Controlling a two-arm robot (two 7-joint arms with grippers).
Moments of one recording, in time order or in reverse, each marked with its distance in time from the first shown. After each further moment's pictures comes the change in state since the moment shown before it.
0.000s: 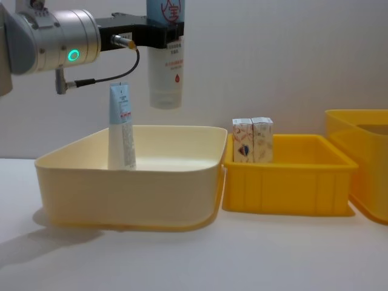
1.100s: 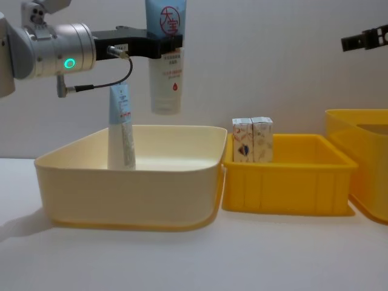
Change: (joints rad) left arm -0.232 -0.052 0.030 0.442 -0.052 -0.182 -0.241; right arm -0.002 0.063 -0.112 -0.040 0.039 -0.150 0.320
